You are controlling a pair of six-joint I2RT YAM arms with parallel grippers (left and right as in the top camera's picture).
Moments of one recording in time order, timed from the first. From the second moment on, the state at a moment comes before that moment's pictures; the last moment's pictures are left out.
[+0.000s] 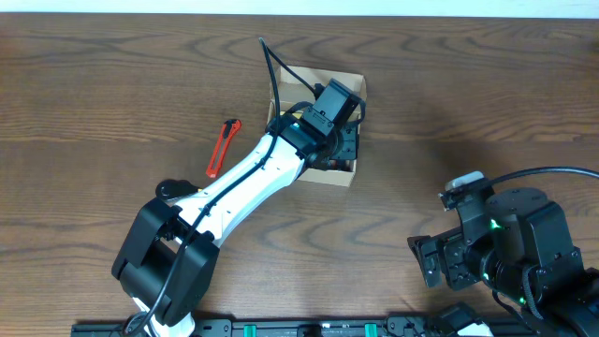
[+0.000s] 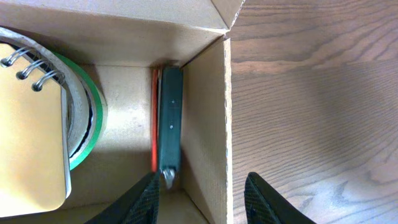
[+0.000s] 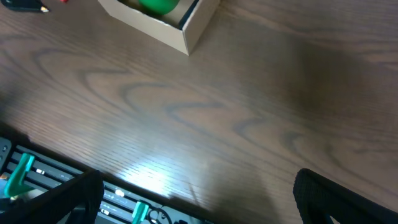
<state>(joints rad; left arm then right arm) -0.71 1.87 1.45 -0.56 0.10 -0.64 0.45 0.86 1.38 -1.51 0.02 0.11</state>
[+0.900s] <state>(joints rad) -0.53 1.38 1.51 -1.12 -0.35 -0.50 0.45 0.86 1.38 -1.51 0.02 0.11</state>
